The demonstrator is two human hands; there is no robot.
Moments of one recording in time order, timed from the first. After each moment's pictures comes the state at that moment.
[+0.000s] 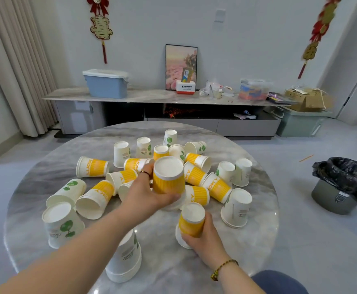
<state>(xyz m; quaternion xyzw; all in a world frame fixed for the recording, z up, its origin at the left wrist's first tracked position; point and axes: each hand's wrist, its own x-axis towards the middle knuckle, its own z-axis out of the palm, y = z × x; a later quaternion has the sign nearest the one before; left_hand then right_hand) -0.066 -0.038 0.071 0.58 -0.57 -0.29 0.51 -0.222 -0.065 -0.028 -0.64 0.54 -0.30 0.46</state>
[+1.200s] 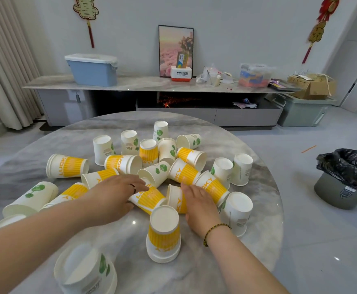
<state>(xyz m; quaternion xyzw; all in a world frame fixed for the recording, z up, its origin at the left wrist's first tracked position) -0.024 -0.099 0.045 0.60 -0.80 -0.04 0.04 -0.219 -0.162 -0.021 -0.86 0.50 -0.04 0.10</state>
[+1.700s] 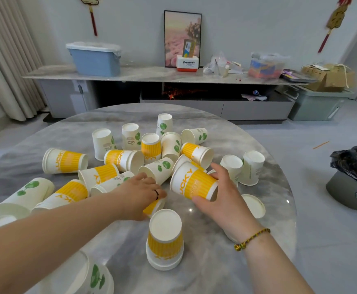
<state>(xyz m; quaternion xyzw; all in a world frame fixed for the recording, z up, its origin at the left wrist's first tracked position) -0.039 -0.158 -0.002 0.53 -0.83 0.04 -0.14 -0.243 -0.157 0.025 -0.75 0.52 -0.28 0.30</state>
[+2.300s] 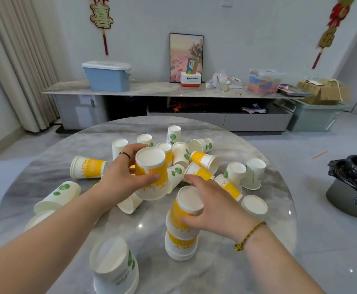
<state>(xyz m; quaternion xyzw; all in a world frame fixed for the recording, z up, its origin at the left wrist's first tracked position) -0.013 -0.088 0.071 0.56 -0.58 -0.29 0.51 -0.213 -0.107 0.068 -0.86 0.43 -0.14 0.23</state>
